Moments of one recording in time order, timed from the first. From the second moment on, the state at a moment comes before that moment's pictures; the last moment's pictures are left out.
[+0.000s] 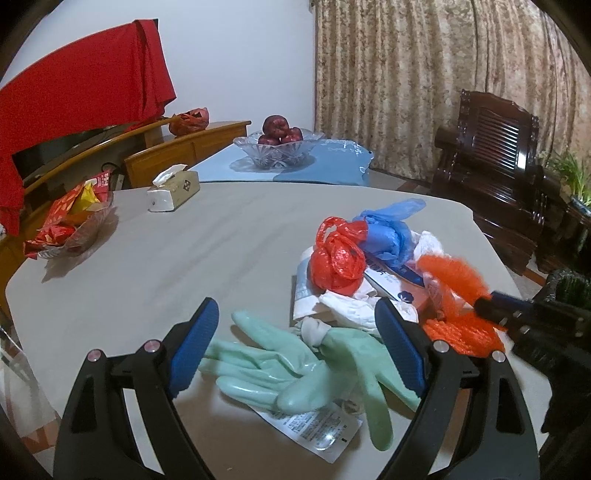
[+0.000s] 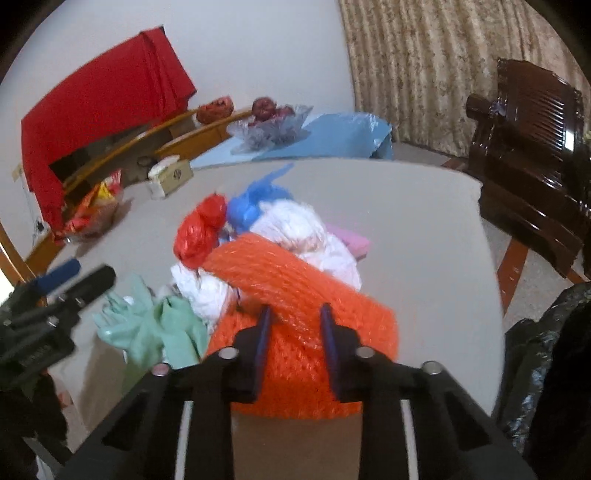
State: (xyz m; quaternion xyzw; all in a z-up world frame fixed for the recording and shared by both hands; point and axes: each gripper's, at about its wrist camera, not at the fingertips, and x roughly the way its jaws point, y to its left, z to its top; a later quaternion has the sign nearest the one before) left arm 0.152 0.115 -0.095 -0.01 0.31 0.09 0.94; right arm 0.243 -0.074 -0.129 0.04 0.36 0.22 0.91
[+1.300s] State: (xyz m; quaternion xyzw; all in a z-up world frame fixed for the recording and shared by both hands) left arm 0.151 0.006 -0.122 -0.01 0.36 -0.10 0.93; right arm 0.174 -0.145 -0.083 0.04 0.31 0.18 0.93
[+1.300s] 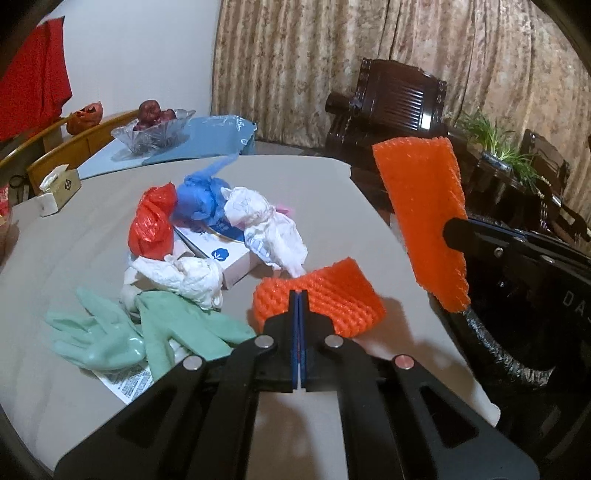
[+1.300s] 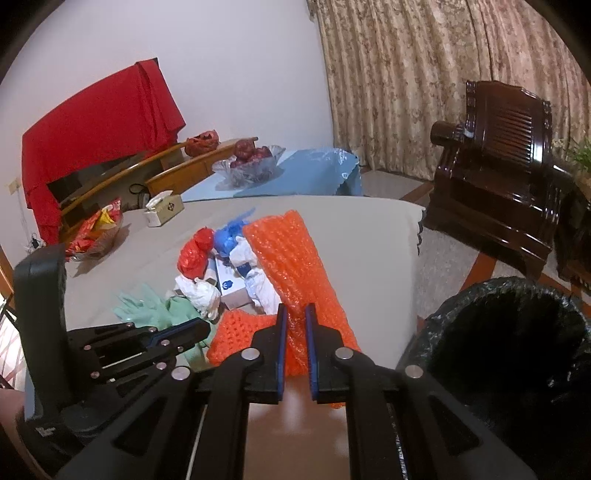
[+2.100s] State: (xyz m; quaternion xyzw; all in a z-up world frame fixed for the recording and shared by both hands) left arm 0.157 0.008 -0.115 -0.01 0.35 -0.09 0.93; right arm 0.175 -0.148 -0.097 0.03 0.33 0.17 0.93
